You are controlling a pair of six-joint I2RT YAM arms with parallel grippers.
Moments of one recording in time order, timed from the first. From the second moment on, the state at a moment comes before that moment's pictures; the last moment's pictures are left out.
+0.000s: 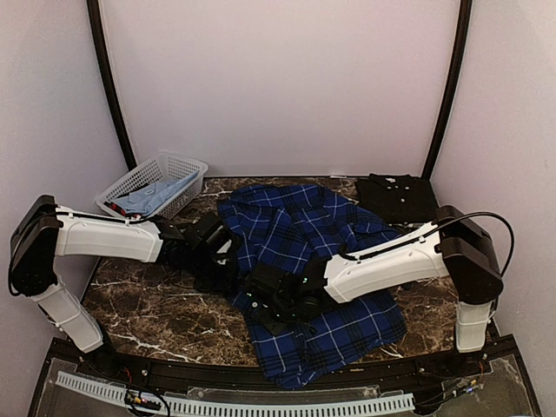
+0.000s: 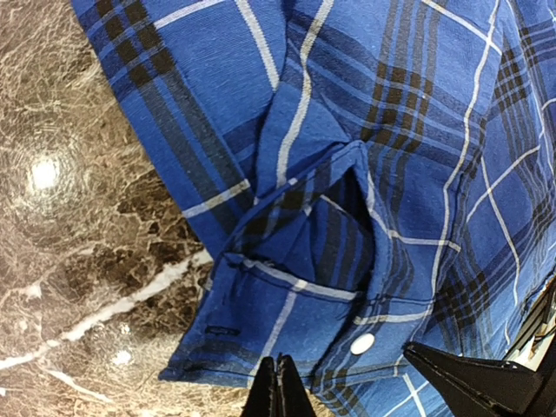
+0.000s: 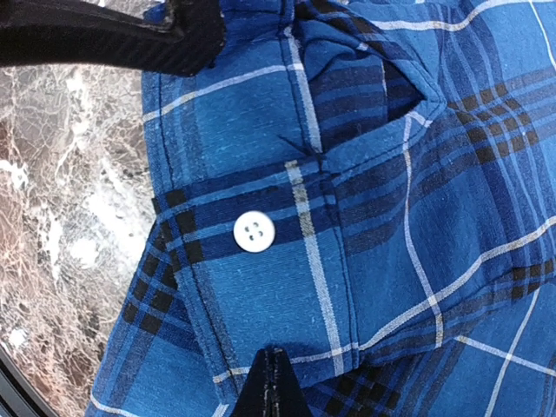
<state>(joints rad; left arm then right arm) -0.84 1.60 0.94 -0.48 0.13 -0.72 1.31 1.99 1.33 -0.48 0.24 0.45</state>
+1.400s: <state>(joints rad) -0.78 1.60 0.84 -0.37 0.19 -0.76 1.34 1.99 1.33 -0.48 0.21 0.41</state>
